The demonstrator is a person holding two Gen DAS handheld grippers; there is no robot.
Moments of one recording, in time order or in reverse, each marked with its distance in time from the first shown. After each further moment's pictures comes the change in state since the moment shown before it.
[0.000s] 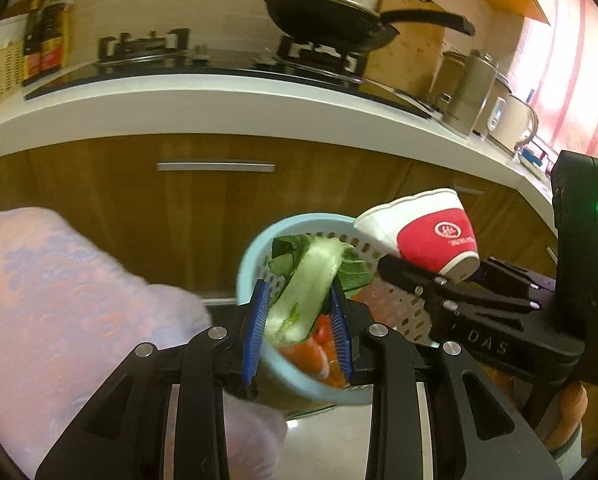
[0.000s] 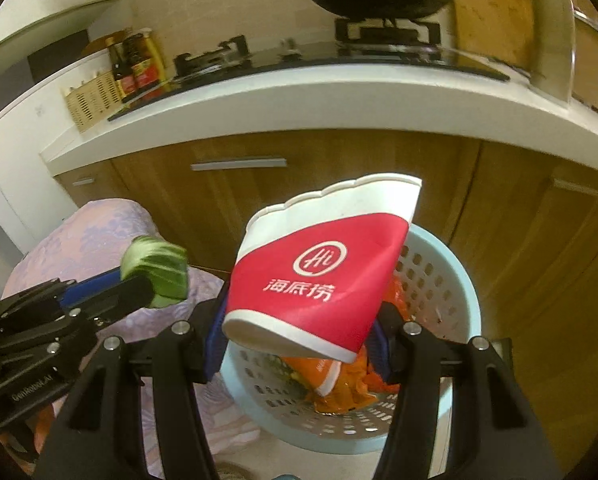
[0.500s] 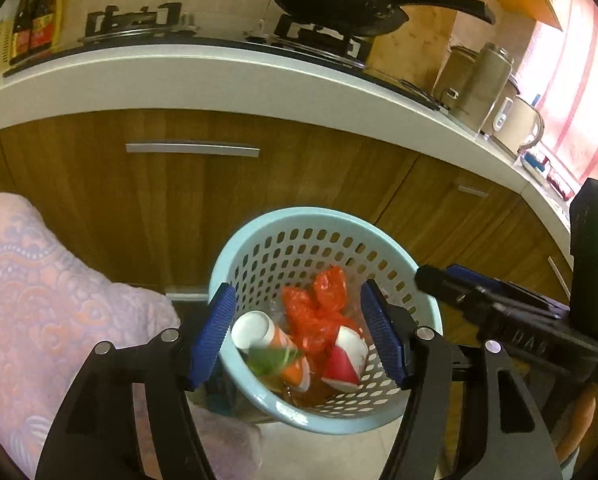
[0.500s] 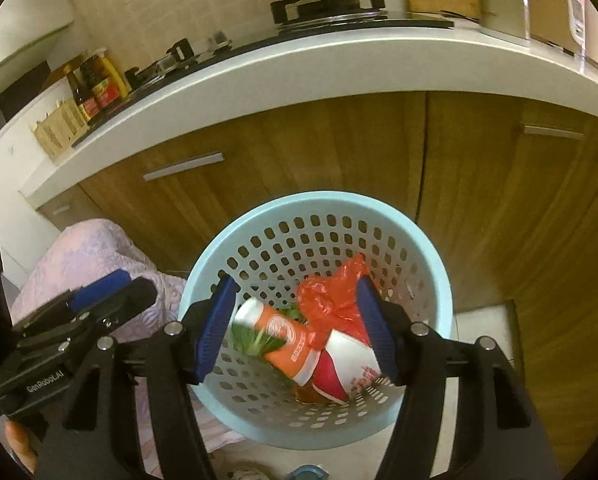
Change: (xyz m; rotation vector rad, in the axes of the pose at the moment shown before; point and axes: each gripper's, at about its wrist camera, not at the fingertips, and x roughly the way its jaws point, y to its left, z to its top) left arm 0.037 0.000 0.002 -0.056 0.031 -0.028; right arm 0.000 -0.047 -0.005 0.143 0.013 -0.016
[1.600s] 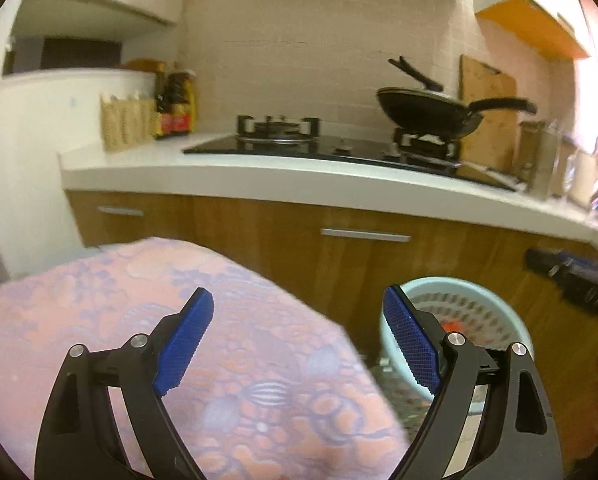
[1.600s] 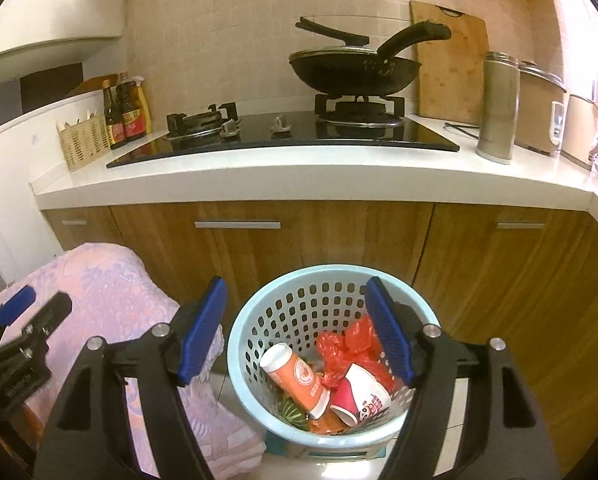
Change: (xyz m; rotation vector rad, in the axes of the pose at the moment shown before) left arm -0.140 0.048 -0.045 0.014 -0.380 0.444; right arm -0.073 0.098 -0.023 -0.144 -0.295 -0.103
